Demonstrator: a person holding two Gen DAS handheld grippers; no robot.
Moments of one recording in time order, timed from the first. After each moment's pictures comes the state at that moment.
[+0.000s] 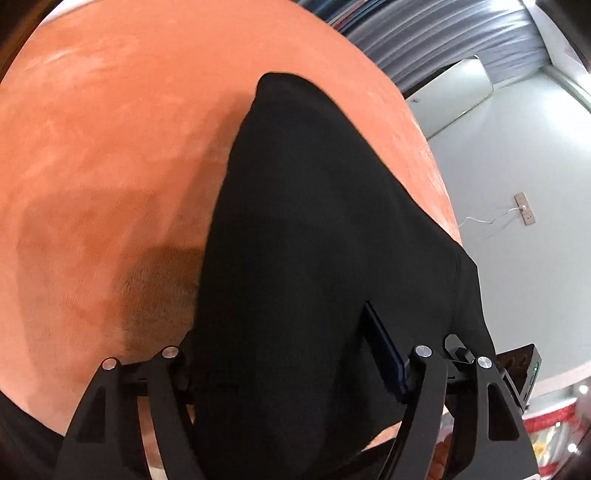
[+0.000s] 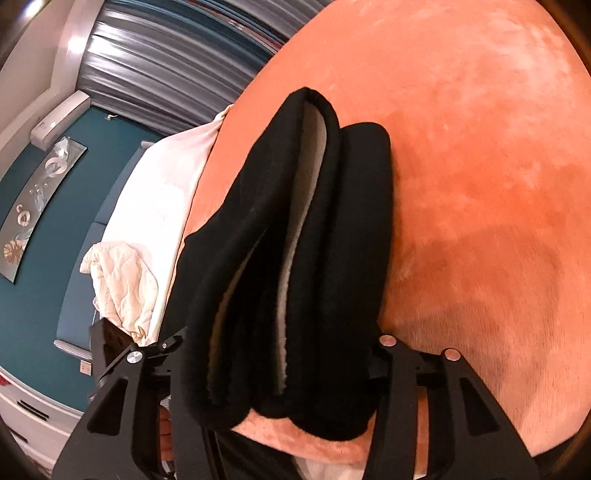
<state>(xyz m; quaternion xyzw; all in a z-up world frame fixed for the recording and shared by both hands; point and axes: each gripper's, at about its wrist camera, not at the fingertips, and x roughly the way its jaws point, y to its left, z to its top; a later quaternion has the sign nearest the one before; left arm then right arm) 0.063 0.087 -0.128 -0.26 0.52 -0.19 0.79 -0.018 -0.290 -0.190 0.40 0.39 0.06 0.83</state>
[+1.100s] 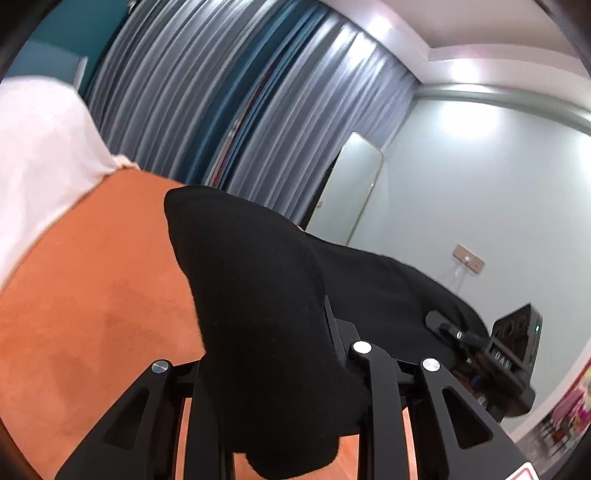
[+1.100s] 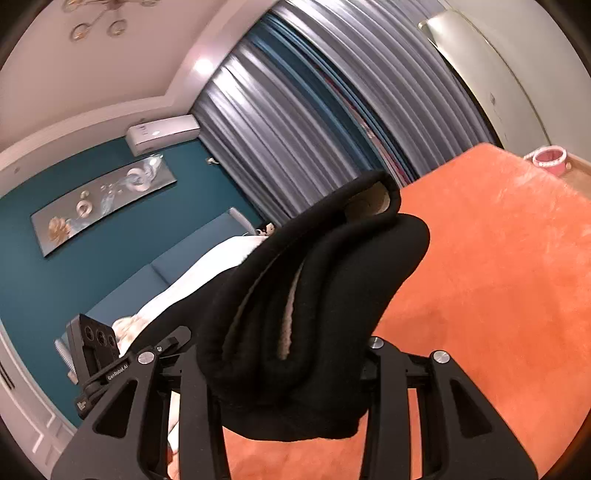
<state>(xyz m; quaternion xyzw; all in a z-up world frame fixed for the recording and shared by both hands) 0.355 0.028 0.106 -0.18 0.22 -0.30 0.91 0.300 -0.335 0.038 0.28 0.16 0.16 0.93</state>
